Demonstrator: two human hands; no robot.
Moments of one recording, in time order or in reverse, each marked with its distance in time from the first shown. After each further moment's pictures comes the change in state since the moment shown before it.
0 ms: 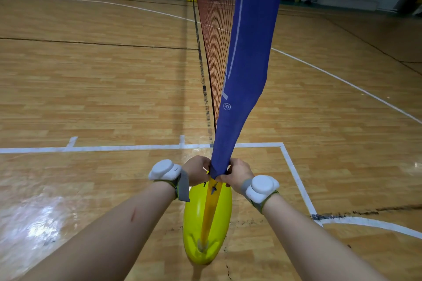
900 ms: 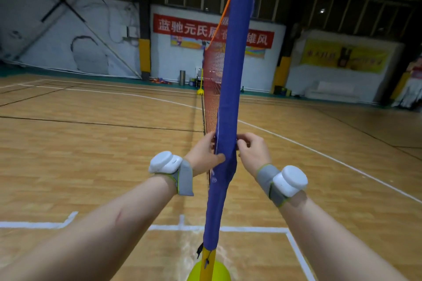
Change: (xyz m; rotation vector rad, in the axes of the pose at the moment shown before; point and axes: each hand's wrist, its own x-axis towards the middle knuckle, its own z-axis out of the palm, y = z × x) left_hand -0.095 0.163 -0.135 -0.330 0.443 0.462; right_hand -0.094 -0.158 -0.171 0.279 0.558 -0.512
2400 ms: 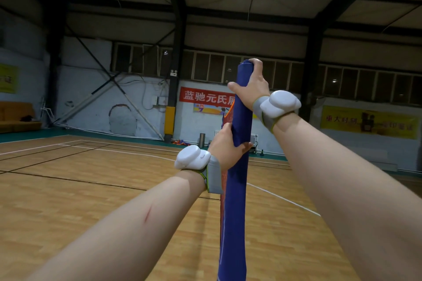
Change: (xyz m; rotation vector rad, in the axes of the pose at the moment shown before) left_hand 0.083 0.170 -0.065 0.346 0.413 0.261; right_hand 0.151 -0.246 -0.080 -0.075 0.201 -0.517
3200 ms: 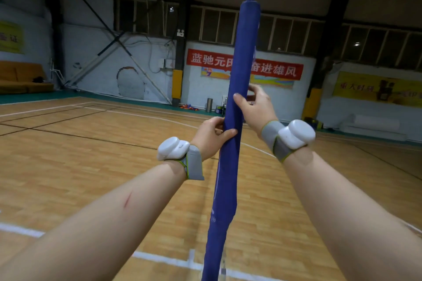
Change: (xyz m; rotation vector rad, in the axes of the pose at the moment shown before) left_hand -0.076 -0.039 0.030 -0.243 -0.039 -0.157; right_hand -0.115 0.085 0.019 0.276 -0.162 0.181
